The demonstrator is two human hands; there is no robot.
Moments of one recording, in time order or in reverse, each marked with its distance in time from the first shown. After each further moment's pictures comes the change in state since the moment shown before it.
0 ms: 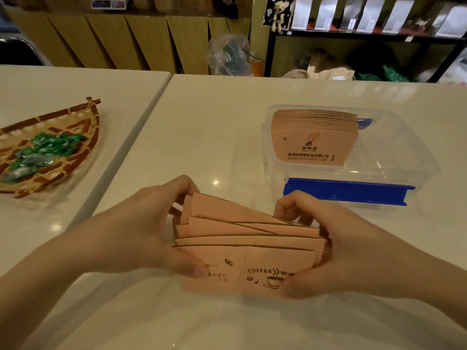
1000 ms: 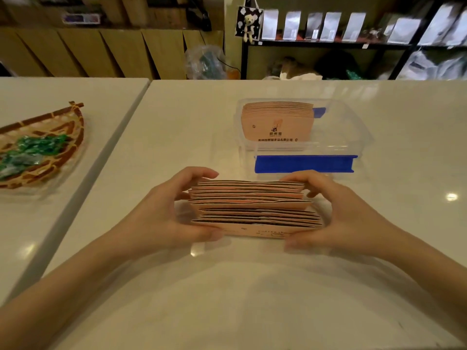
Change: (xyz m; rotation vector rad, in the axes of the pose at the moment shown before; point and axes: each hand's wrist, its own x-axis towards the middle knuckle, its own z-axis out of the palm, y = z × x) left_hand 0.001 0.004 0.049 -0.255 0.192 0.235; right_hand -0.035 0.040 0.009 -0.078 0.362 -0.124
